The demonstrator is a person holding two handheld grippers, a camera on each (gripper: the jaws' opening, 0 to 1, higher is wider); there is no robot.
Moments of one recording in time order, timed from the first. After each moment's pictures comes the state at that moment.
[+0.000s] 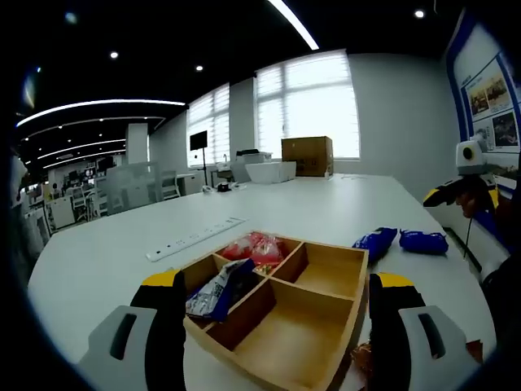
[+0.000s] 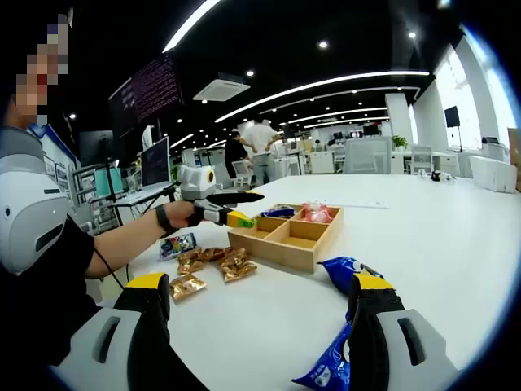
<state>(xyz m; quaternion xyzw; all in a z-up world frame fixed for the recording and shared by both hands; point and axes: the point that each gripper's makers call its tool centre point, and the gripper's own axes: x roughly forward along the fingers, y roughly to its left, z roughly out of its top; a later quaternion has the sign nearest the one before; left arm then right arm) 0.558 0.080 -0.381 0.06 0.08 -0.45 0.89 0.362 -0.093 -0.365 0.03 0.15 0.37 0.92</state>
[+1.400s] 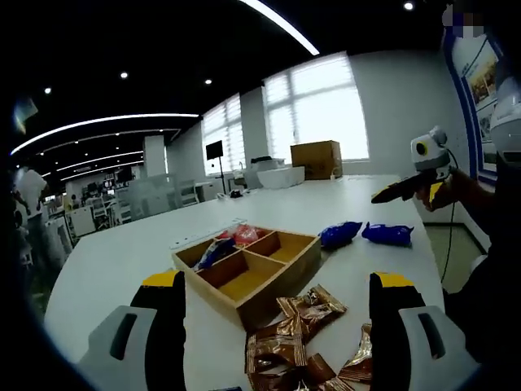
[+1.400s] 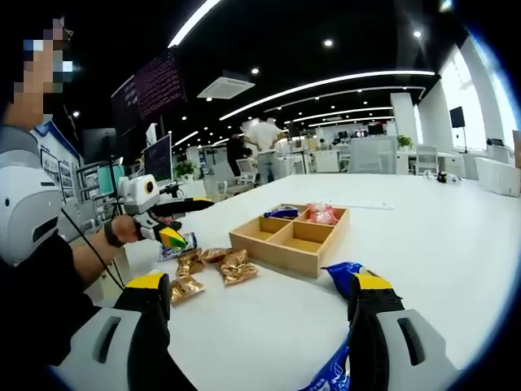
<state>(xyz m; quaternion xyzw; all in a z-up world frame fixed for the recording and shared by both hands) 0.440 0.125 -0.370 0.07 0.06 -0.39 0.91 0.374 -0.085 -0.366 0.03 0.15 0.38 0.91</state>
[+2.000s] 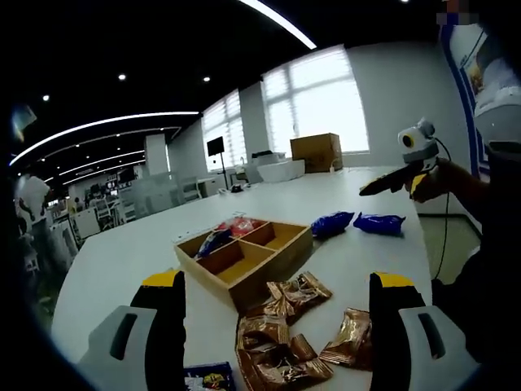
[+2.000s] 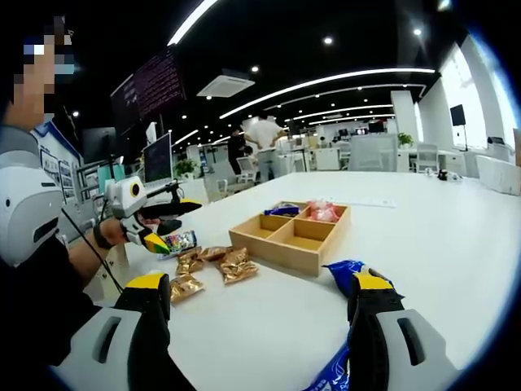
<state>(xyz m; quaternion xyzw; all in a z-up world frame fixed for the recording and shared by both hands) 0.414 0.130 -0.372 0.09 0.06 -0.38 0.92 0.375 -0.084 -0.369 0.03 0.16 0.38 0.91</state>
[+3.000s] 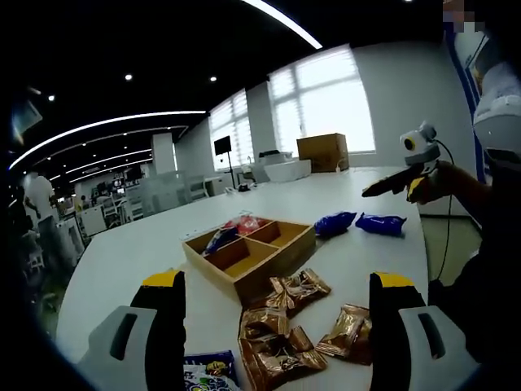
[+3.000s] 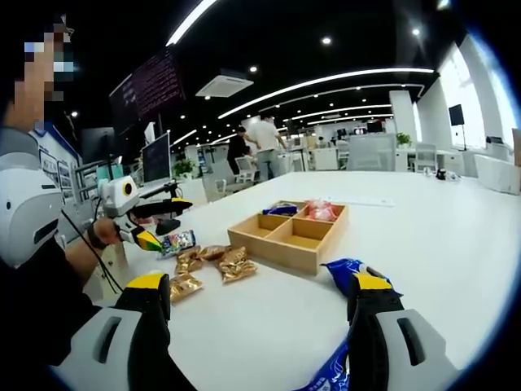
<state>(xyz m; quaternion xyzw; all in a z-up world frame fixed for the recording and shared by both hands) 0.403 0.141 -0.368 0.10 0.07 -0.36 0.92 0.372 -0.085 -0.370 0.03 0.16 0.38 0.91</state>
